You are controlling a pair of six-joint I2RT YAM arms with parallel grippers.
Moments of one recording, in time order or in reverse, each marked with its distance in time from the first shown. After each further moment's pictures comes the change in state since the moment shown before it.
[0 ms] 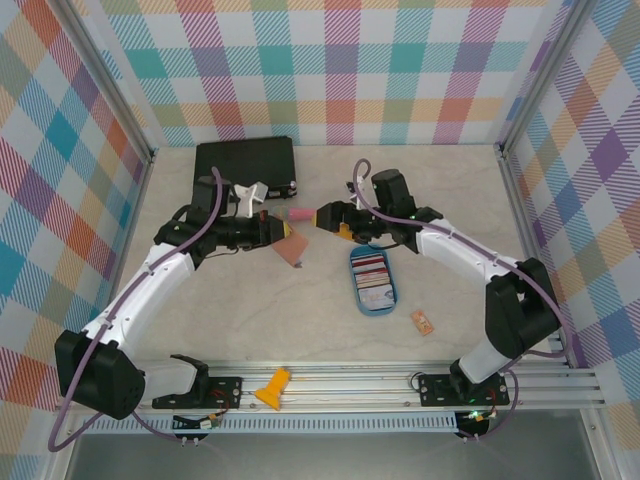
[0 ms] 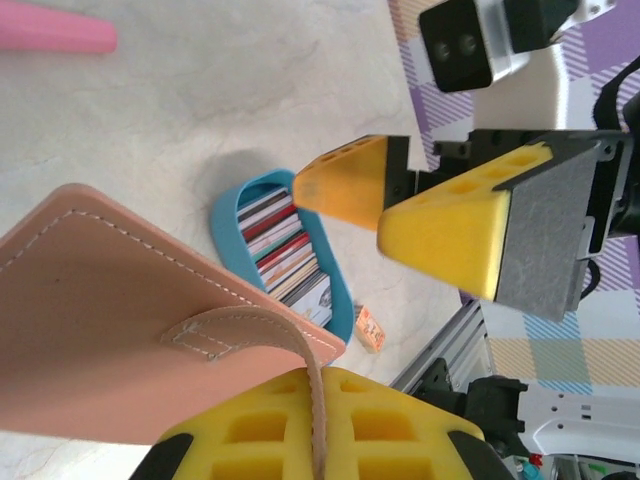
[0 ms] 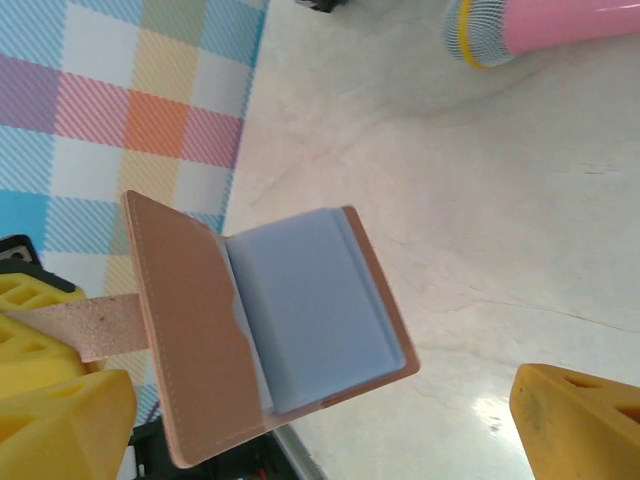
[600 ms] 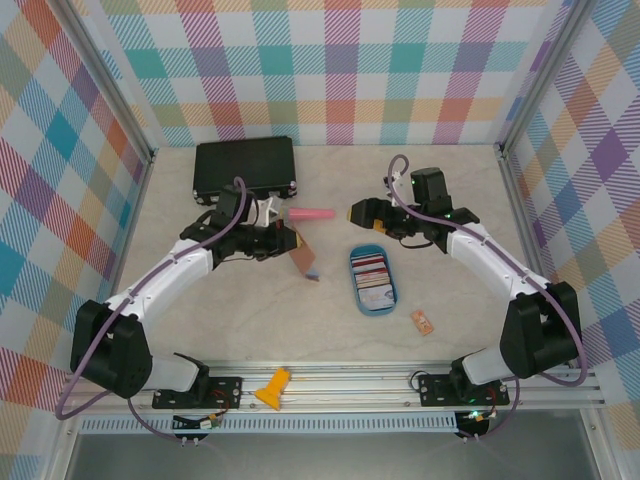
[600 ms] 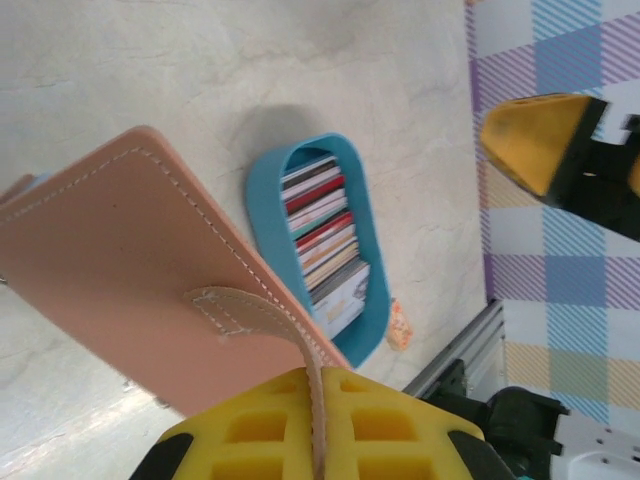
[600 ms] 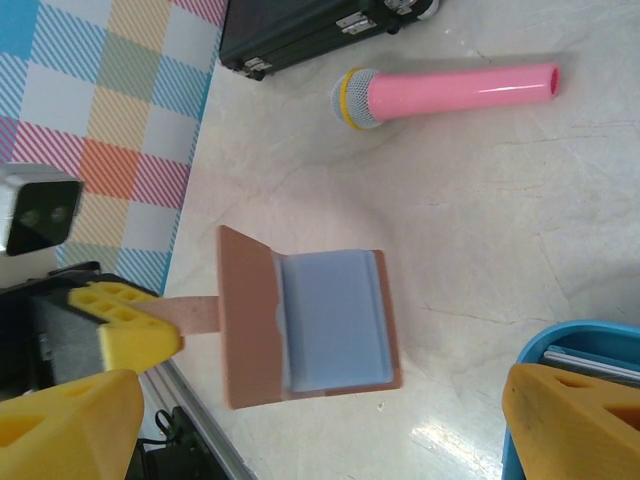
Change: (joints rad) left arm -0.073 0.114 -0.084 0.106 -0.064 -0.099; right arm -0.171 -0.140 -0.065 -0.121 -0.004 -0.153
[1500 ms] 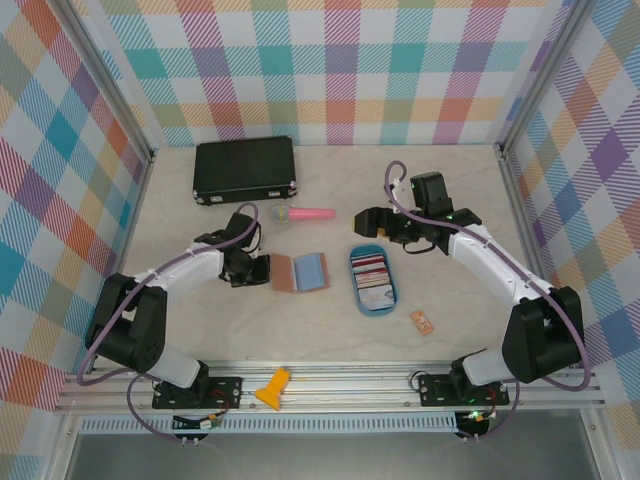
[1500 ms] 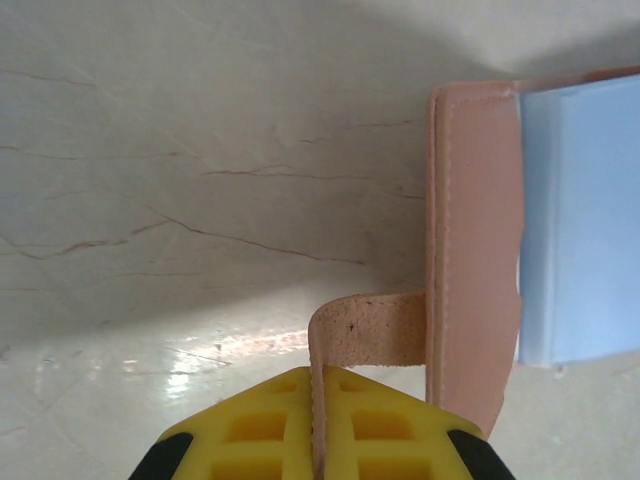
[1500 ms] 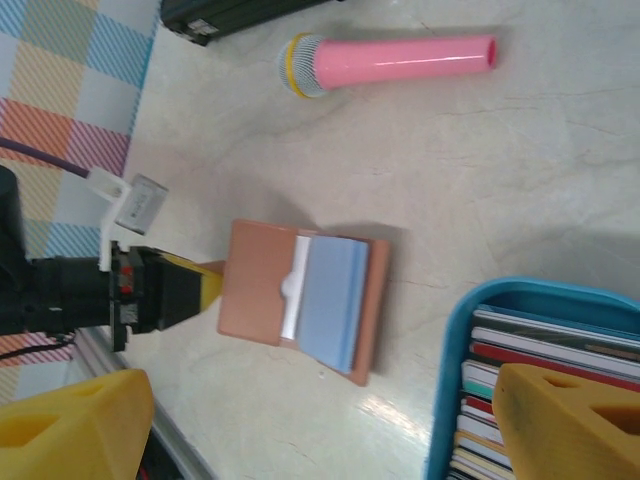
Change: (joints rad) left arm 0.040 0.137 -0.137 -0.150 -0.446 0.209; right arm 0.000 -0.024 0.000 -0.135 0.092 -0.136
